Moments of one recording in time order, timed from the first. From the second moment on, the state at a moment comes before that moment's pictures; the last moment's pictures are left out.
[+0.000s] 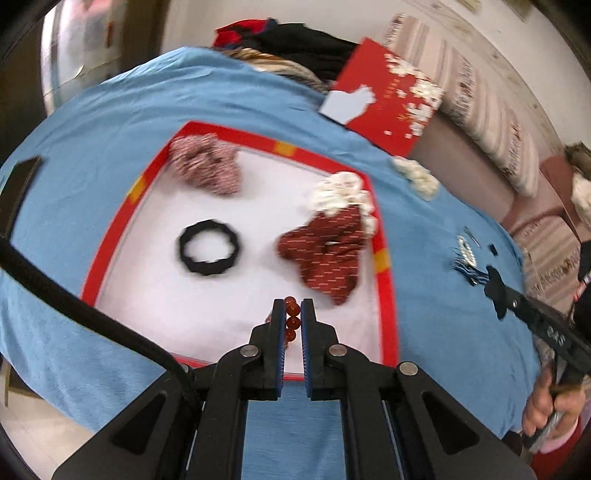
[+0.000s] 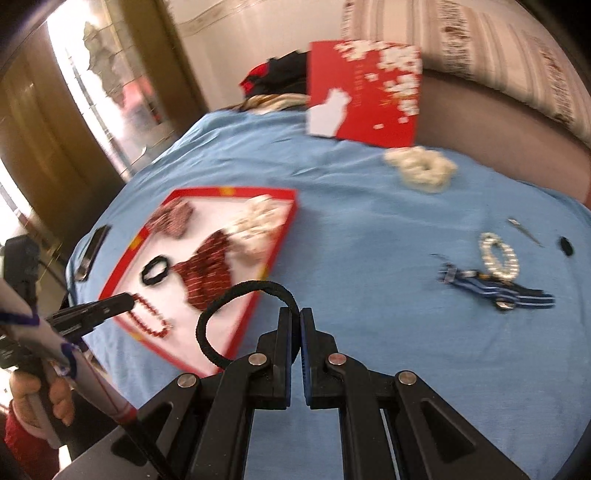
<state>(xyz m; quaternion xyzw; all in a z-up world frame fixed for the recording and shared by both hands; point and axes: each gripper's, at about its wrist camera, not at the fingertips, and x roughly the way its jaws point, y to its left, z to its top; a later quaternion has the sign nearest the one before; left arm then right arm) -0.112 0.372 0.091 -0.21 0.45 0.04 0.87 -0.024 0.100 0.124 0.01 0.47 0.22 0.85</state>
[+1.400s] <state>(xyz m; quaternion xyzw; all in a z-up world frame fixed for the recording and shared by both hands) -0.142 0.464 0.067 -0.30 0.37 0.14 0.87 -0.021 0.238 0.057 -0.03 0.53 0.28 0.80</state>
